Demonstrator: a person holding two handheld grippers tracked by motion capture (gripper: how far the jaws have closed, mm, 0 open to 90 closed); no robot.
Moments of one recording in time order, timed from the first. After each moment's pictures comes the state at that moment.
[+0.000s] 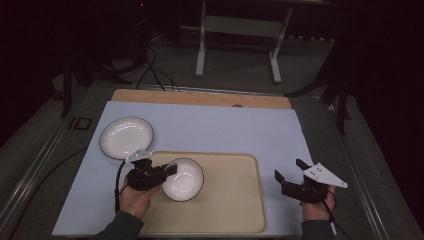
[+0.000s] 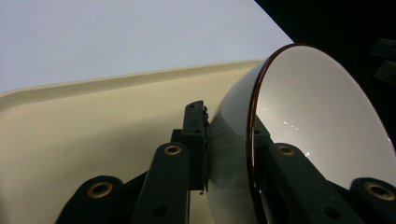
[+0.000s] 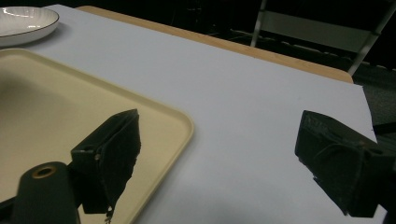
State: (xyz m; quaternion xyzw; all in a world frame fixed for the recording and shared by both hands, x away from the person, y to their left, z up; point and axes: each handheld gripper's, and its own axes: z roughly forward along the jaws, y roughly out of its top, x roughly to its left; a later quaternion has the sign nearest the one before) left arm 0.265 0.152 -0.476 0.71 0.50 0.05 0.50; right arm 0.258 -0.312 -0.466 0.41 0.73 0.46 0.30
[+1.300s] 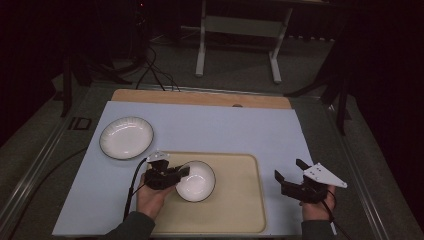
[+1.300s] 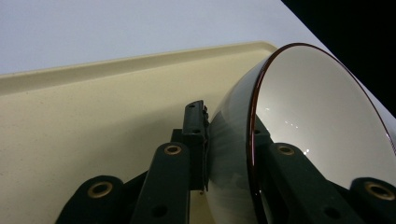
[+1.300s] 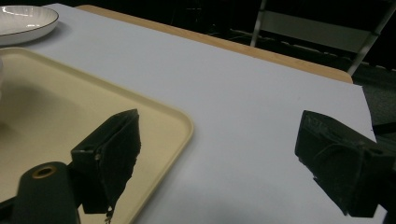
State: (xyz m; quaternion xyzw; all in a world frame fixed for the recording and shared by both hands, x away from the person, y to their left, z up) left arm 0.281 0.120 -0.499 0.73 0.49 0.04 0.47; right arm 0.258 -0.311 -0.466 0.41 0.73 0.45 0.30
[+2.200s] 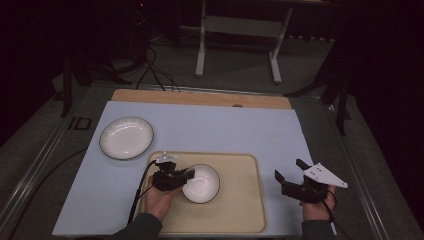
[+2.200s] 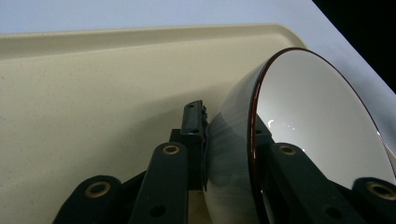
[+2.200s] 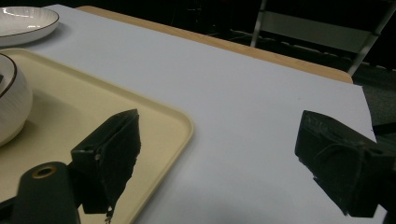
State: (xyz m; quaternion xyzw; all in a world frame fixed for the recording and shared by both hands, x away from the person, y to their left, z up) left arm 0.287 0.103 -0.519 0.73 0.51 0.03 0.46; right arm 0.258 -0.312 -0.466 0.41 0.73 0.46 0.30
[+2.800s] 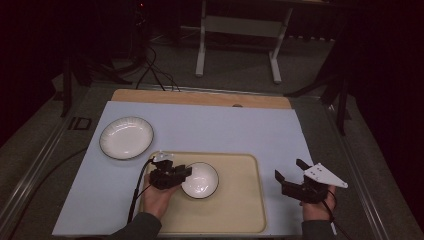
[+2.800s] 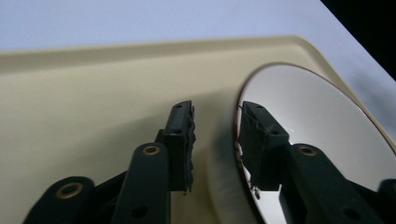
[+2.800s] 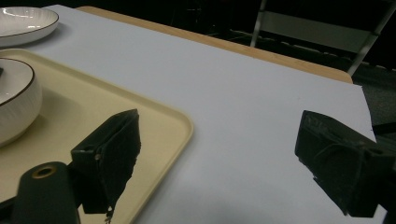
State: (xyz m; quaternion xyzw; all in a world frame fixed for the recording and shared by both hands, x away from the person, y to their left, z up) left arm 0.289 0.111 -0.515 0.71 0.53 0.07 0.45; right arm 0.258 -0.312 -0.466 0.41 0.73 0.46 0.30
